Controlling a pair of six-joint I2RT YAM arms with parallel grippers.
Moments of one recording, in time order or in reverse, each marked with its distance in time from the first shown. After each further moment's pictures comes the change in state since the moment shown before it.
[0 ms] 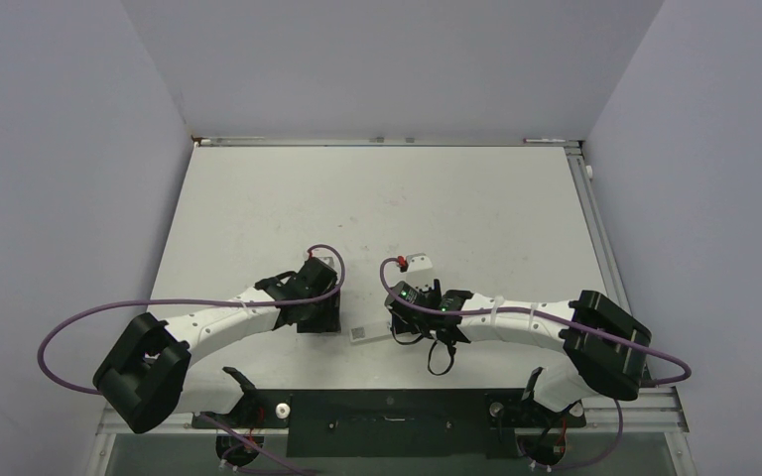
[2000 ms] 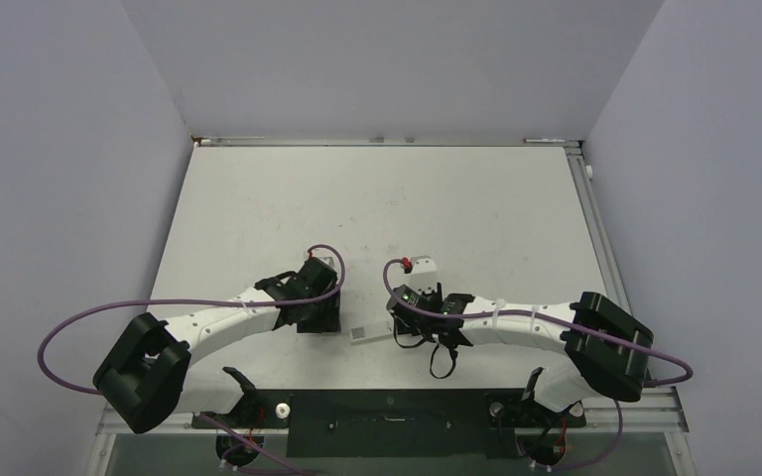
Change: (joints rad) left arm 0.000 0.000 0.000 0.000 0.000 0.000; right arm 0.012 -0.011 -0.031 0.022 0.020 0.049
